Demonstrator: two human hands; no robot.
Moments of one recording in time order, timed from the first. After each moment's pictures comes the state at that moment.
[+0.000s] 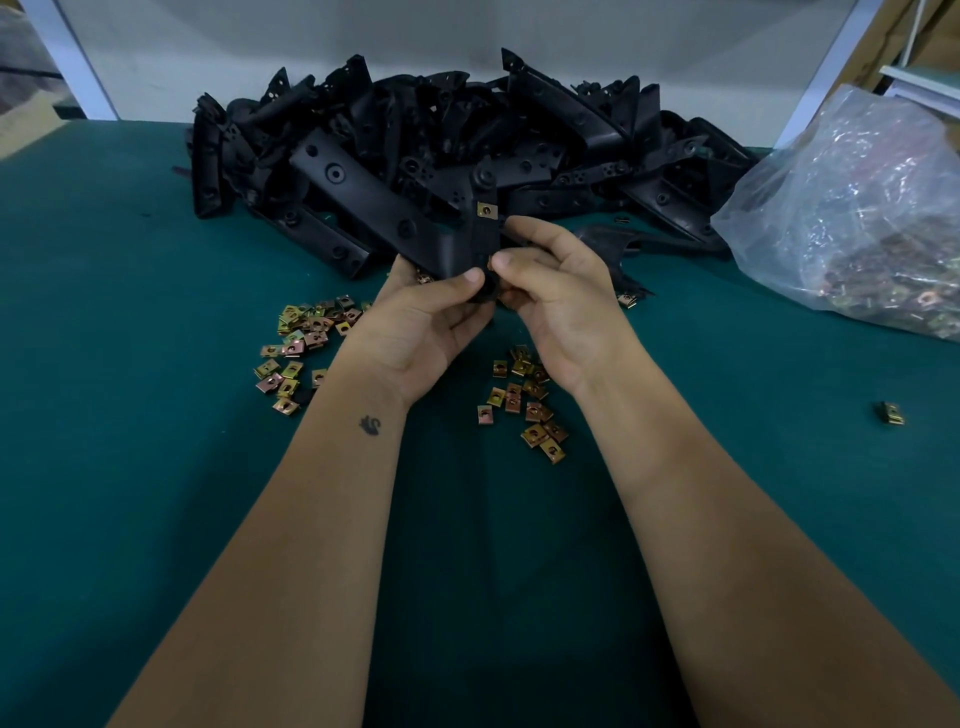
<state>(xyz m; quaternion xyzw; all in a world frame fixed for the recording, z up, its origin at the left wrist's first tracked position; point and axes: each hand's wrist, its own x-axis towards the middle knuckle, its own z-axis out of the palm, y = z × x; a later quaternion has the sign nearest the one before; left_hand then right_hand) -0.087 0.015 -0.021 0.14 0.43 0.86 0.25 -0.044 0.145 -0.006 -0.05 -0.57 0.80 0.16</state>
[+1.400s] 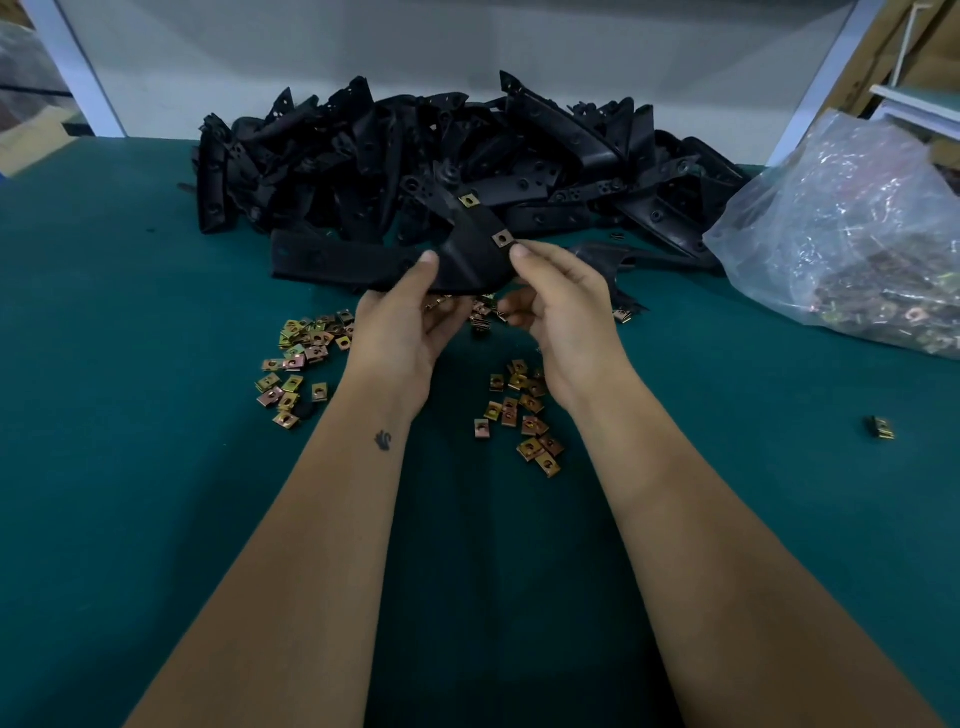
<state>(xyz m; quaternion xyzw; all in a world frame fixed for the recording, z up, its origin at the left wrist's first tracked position) -0.089 0.023 -0.016 -0.05 0.43 0.90 0.11 -0.042 0.142 -0.003 -0.10 -0.62 0.75 0.21</state>
